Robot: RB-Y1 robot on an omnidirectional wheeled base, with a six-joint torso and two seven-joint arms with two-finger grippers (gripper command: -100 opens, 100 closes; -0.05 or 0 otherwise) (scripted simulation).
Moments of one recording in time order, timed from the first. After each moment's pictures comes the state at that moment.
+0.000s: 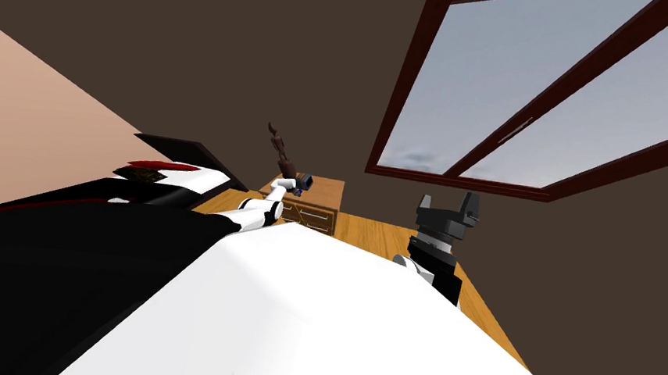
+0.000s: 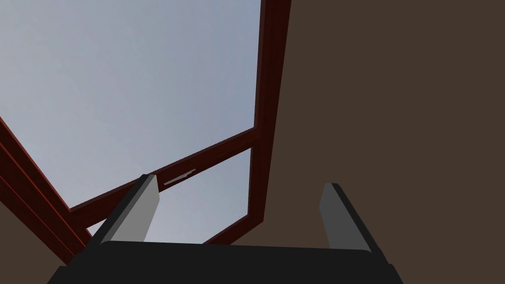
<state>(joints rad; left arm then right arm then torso) -0.50 0.49 0.37 -0.76 0.21 0.93 0.77 0.54 -0.01 0.01 -2.35 -0.11 -0.37 -0.11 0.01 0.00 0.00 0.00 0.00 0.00</state>
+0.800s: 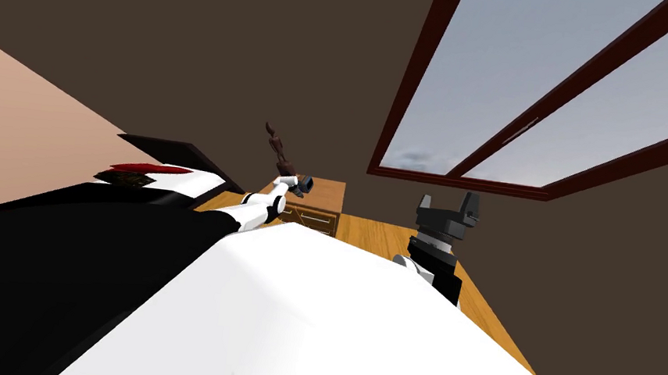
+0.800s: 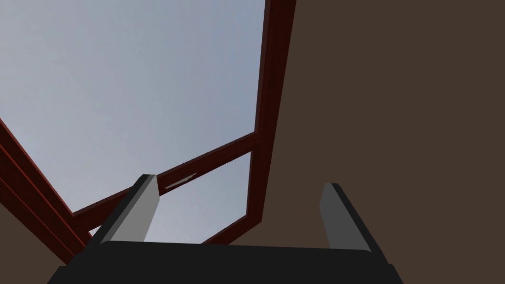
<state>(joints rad) -0.60 0.50 0.38 -0.64 0.24 1.05 0.81 0.54 -0.01 0.01 -2.35 -0.11 -0.37 -0.11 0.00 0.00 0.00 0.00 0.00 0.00</state>
